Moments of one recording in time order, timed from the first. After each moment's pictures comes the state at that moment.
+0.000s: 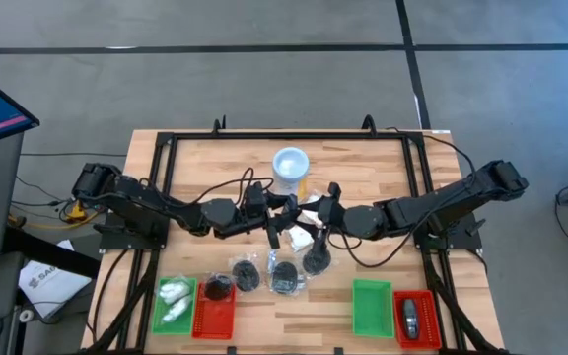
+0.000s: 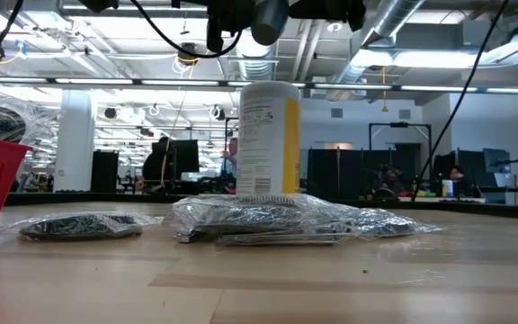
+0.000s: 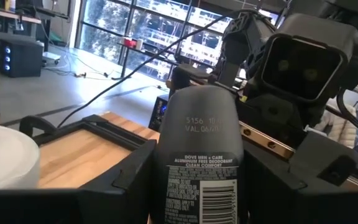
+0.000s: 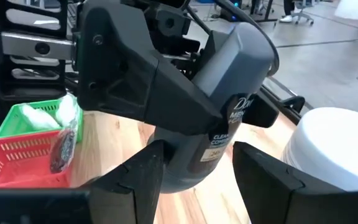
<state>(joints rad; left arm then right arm) -0.21 1.54 0.85 0.77 -0.52 -0.28 0.30 1.41 1.00 0.07 0.57 0.17</state>
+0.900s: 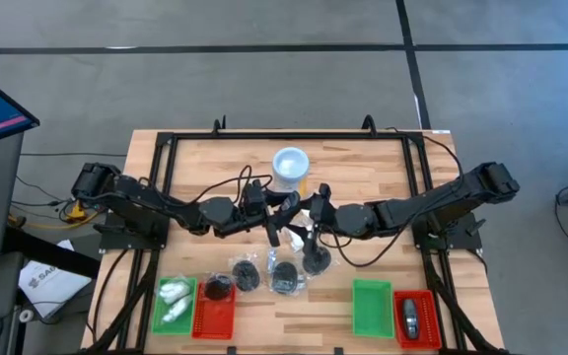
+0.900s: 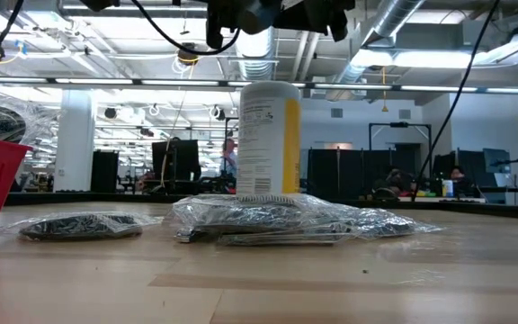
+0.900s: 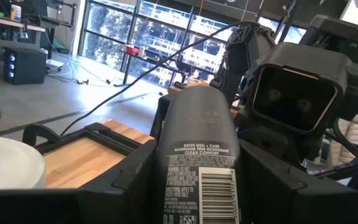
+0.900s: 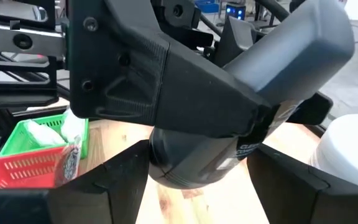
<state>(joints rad) -0.21 1.54 0.86 0.78 -0.53 -0.27 0.26 1.49 1.00 0.23 0.52 0.16</state>
